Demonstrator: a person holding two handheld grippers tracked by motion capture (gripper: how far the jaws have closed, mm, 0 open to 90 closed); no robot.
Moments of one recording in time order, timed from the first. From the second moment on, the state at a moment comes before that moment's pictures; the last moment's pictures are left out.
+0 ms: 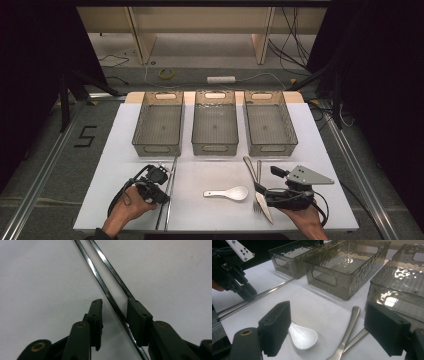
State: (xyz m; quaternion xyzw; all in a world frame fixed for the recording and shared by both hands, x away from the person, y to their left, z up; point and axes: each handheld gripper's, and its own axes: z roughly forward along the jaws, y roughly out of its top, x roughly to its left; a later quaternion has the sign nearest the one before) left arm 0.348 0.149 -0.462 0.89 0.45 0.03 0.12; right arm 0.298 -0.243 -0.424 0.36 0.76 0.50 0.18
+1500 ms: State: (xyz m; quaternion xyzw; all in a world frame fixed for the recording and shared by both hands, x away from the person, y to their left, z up) left arm 0.346 0.156 -0.456 0.89 0.43 0.06 0.14; right arm 0.298 -0.241 -0.425 0.36 0.77 0.49 0.18
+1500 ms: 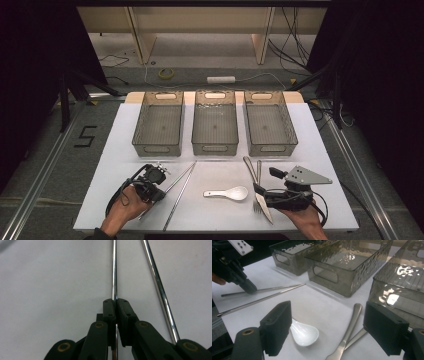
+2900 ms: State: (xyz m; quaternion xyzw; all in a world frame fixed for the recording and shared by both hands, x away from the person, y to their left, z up) left arm 0.401 0.191 -0.366 0.80 0.45 0.17 0.36; right arm 0.299 -0.245 -0.425 0.37 0.76 0.50 0.18
